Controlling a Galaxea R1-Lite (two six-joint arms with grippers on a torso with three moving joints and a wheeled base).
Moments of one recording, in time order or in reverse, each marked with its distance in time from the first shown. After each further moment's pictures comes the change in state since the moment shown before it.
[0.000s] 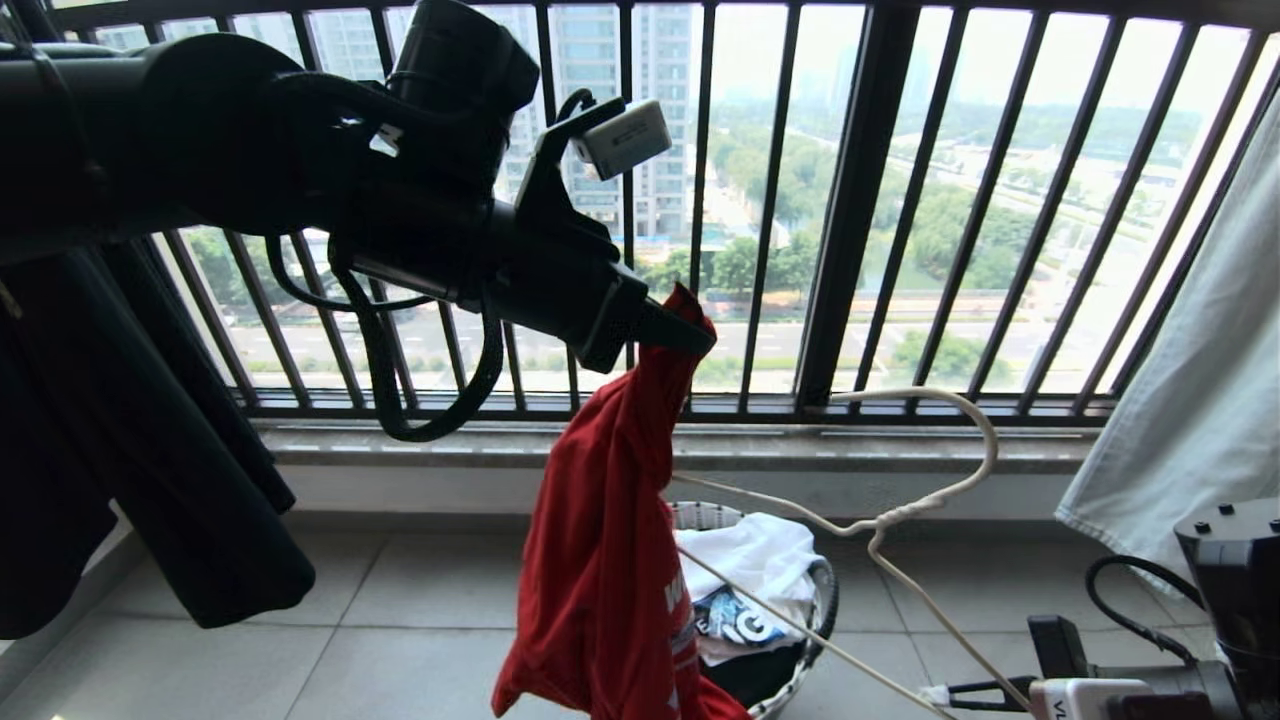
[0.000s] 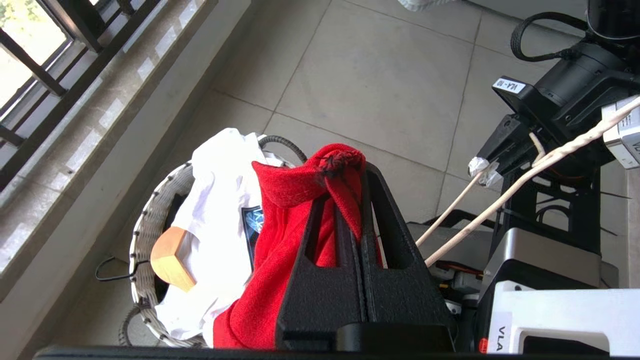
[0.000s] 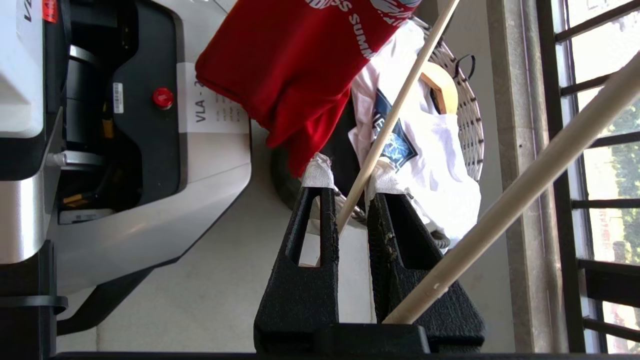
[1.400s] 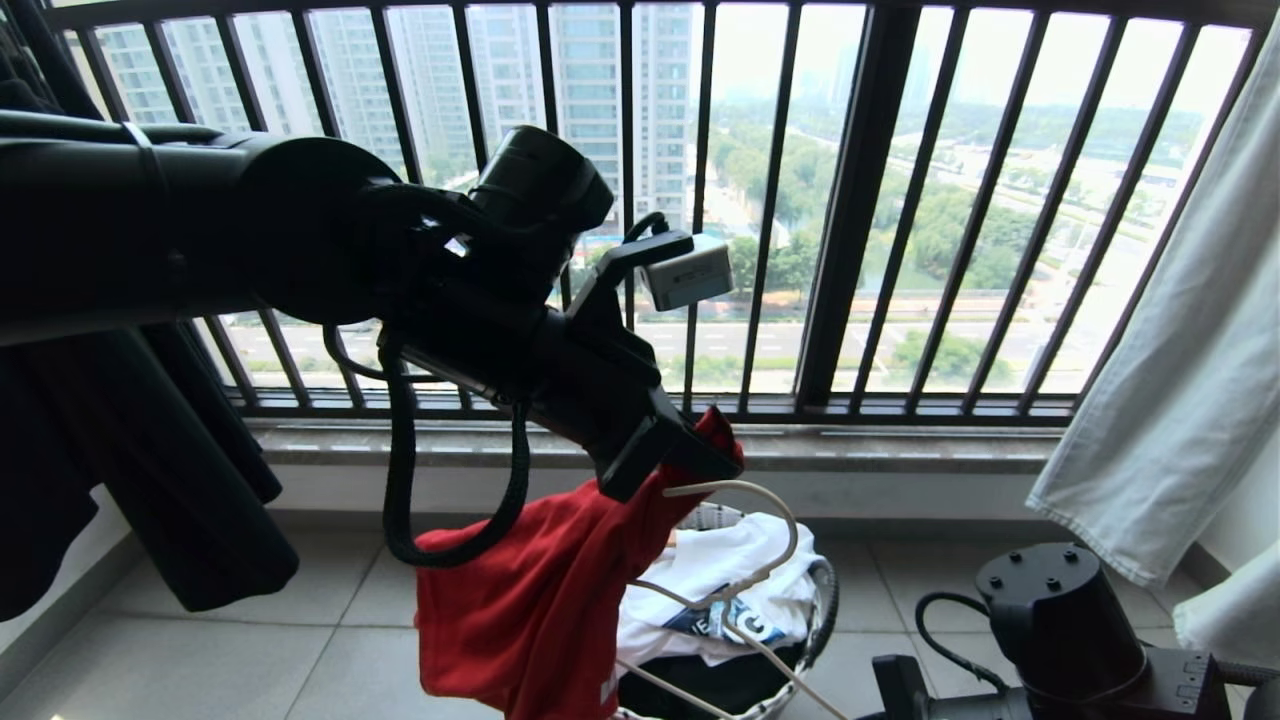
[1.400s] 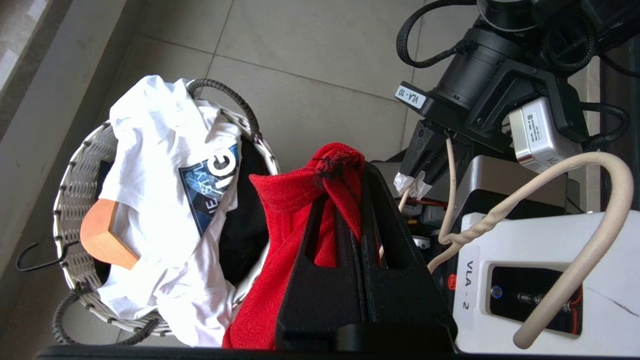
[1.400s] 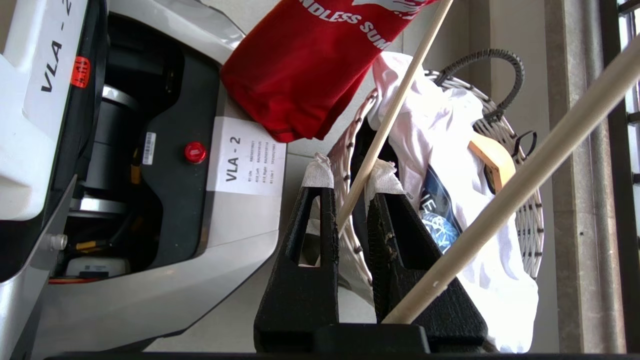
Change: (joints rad) left arm -0.095 -0.017 0.168 0.067 0.006 0.110; right arm 0.225 0.349 0.077 -0.449 -0.006 0.096
